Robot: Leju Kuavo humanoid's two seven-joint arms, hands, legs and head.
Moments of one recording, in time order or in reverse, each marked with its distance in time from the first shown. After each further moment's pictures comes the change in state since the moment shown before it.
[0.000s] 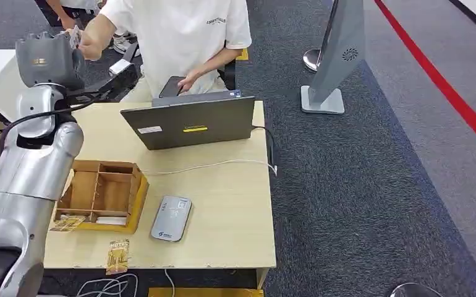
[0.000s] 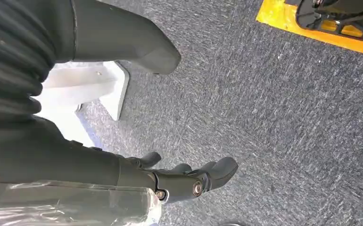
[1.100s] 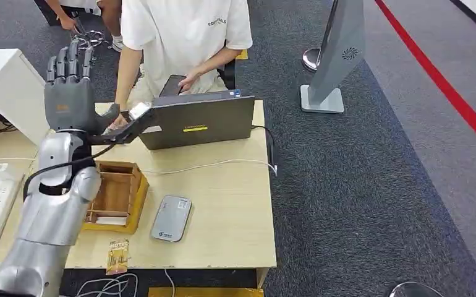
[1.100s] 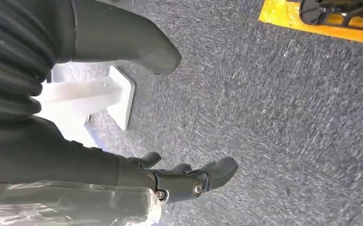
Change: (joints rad) left arm 0.346 0.004 0.001 -0.328 0.051 0.102 -0.099; right arm 0.001 -0.001 -0.014 0.000 -0.054 -0.028 0.036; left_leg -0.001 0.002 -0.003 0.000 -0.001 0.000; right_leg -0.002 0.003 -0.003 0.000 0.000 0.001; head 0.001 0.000
